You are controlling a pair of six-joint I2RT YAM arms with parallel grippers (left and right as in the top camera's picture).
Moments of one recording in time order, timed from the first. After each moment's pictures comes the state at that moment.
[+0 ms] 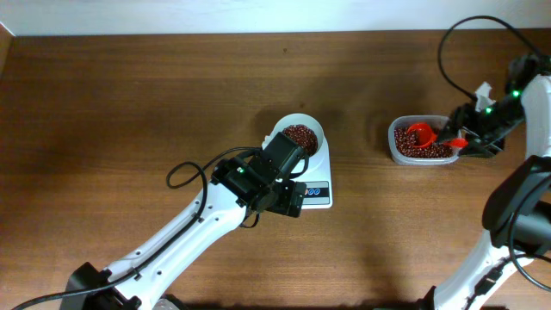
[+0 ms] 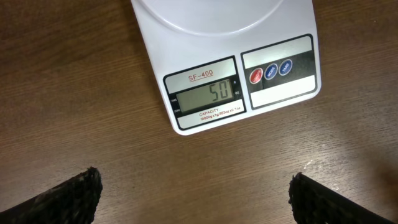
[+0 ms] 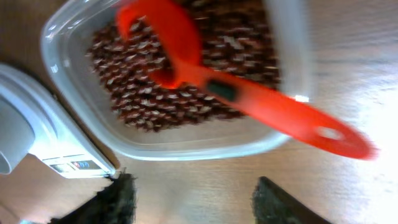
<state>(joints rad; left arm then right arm) -0.69 1.50 1.16 -0.93 -0.08 -0.42 -0.35 2.10 1.87 -1.49 -0.34 -0.01</state>
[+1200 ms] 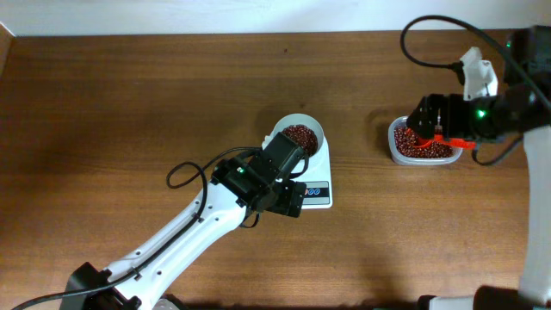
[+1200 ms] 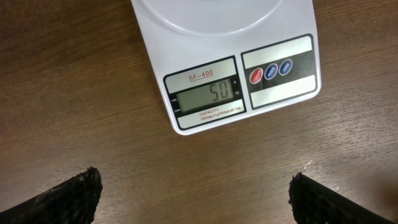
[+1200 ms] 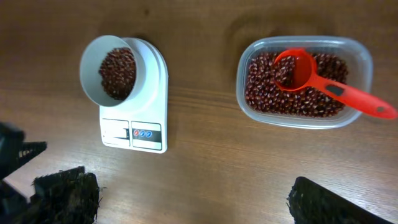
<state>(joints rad) -0.69 1.50 1.16 -0.93 -0.08 -0.42 -0.12 1.56 1.85 -1.49 -0.34 -0.06</state>
